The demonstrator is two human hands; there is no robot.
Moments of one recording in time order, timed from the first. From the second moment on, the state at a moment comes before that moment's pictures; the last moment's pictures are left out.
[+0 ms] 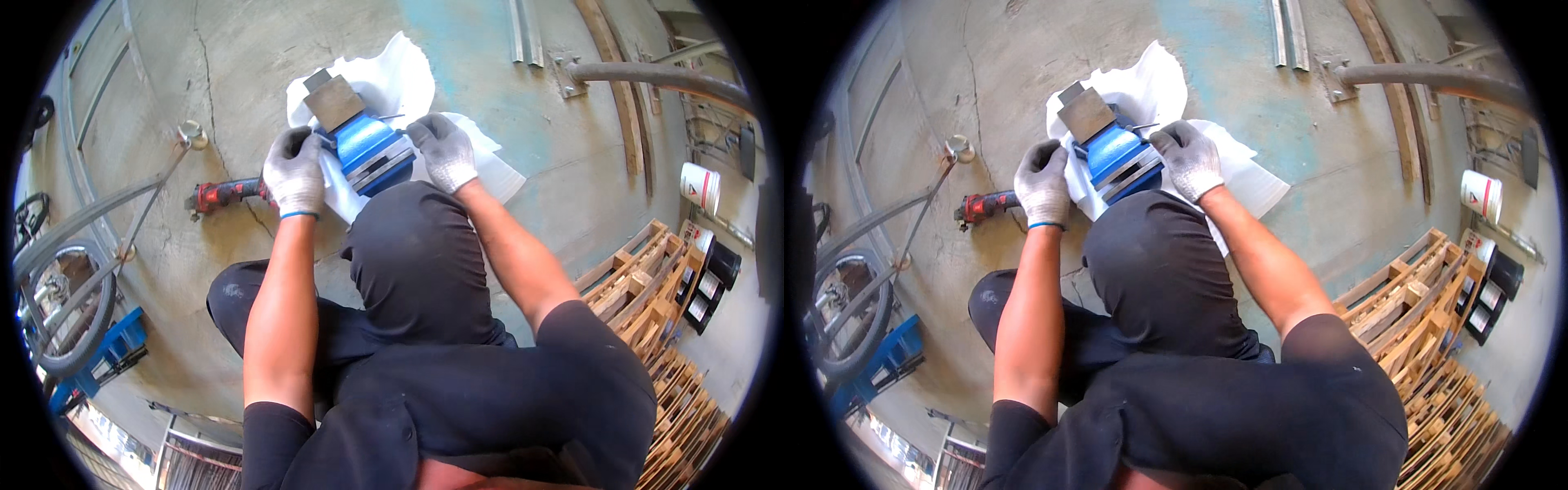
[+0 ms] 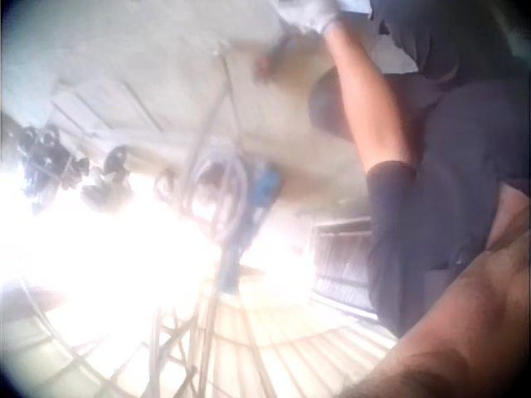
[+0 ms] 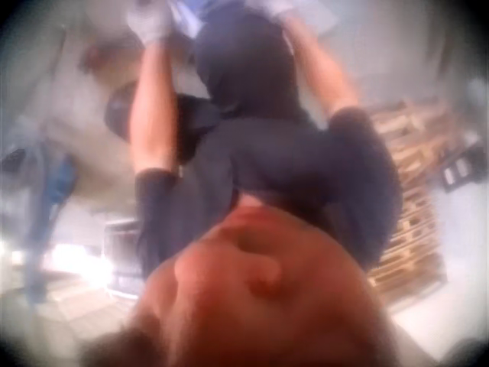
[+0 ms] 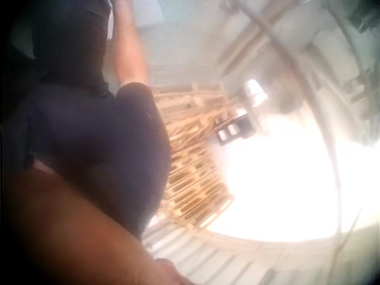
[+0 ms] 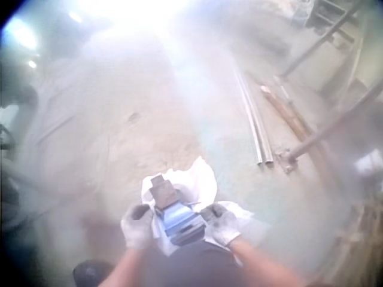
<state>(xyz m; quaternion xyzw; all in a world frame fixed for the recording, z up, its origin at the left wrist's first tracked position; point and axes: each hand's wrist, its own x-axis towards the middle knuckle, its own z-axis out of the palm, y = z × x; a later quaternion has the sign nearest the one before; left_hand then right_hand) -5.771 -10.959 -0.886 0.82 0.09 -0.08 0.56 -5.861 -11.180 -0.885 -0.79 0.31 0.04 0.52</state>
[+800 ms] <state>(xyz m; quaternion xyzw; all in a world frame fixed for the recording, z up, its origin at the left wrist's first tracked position) -5.806 -10.940 -0.855 0.57 0.23 -0.32 0.72 -5.796 -11.123 -0.848 -0.78 0.05 0.21 0.58</state>
